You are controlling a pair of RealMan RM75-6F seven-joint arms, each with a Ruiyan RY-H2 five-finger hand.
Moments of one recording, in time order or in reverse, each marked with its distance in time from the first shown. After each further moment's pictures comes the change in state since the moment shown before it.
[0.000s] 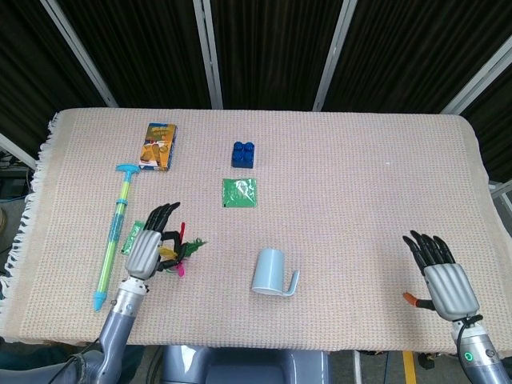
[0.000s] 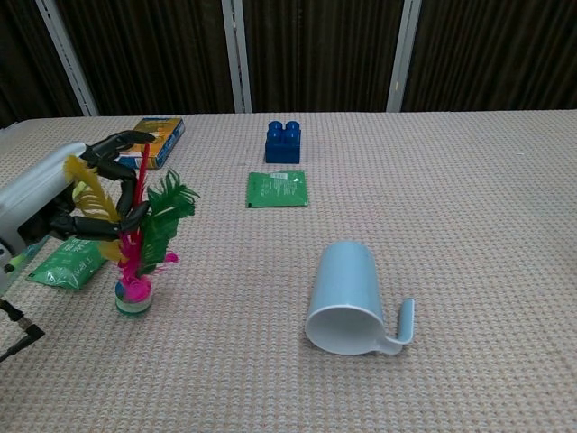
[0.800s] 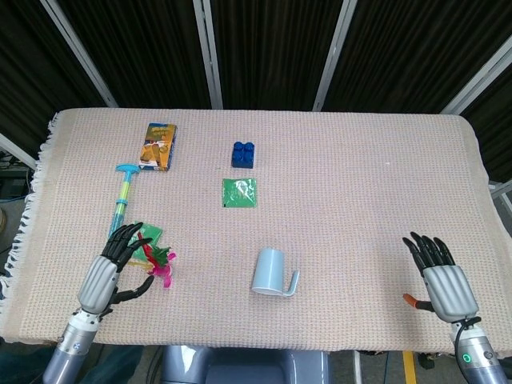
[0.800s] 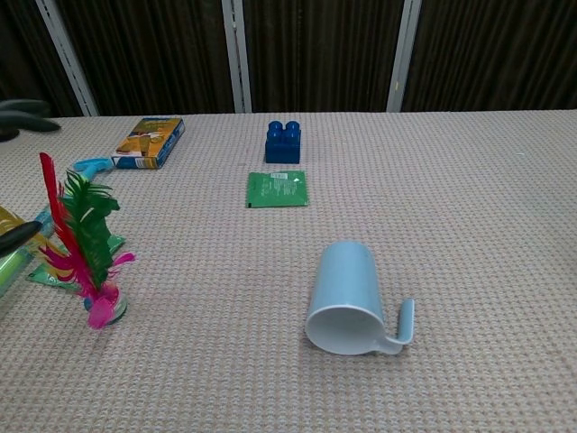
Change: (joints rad) left arm 0.158 0.213 0.159 -0.057 0.257 0.275 -0.162; right arm -0.005 -0.009 -0.001 -0.009 0.013 -0.004 -0.044
